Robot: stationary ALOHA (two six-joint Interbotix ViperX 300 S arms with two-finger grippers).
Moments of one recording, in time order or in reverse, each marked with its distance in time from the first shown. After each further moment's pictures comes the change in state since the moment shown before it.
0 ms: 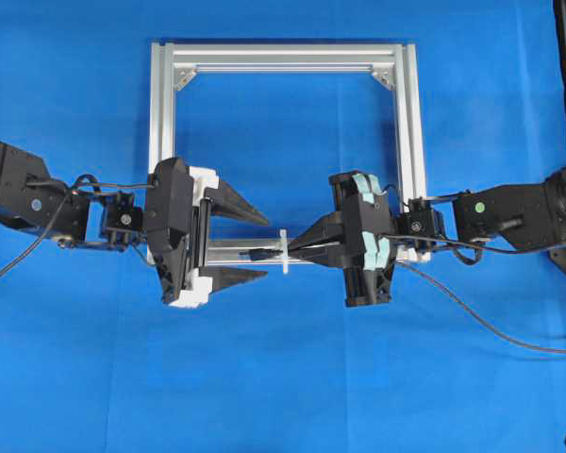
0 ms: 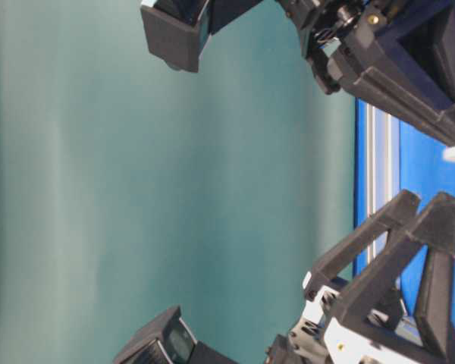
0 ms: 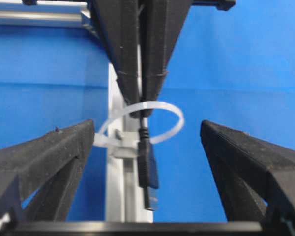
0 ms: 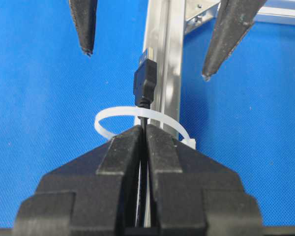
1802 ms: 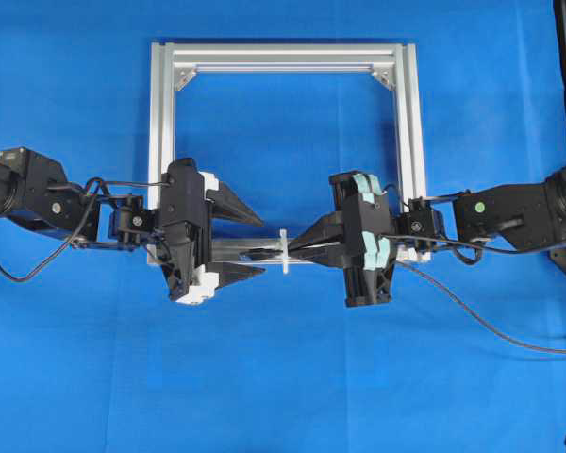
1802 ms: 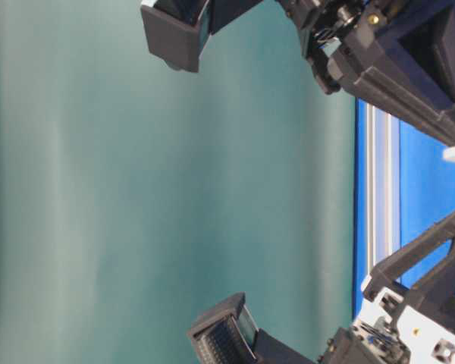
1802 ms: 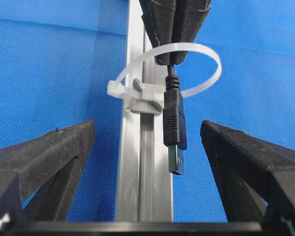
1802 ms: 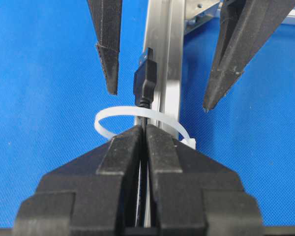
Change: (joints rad) left arm 0.014 0.103 -0.002 0.002 -0.018 -0.071; right arm 0.000 0.000 0.000 0.000 0.000 0.000
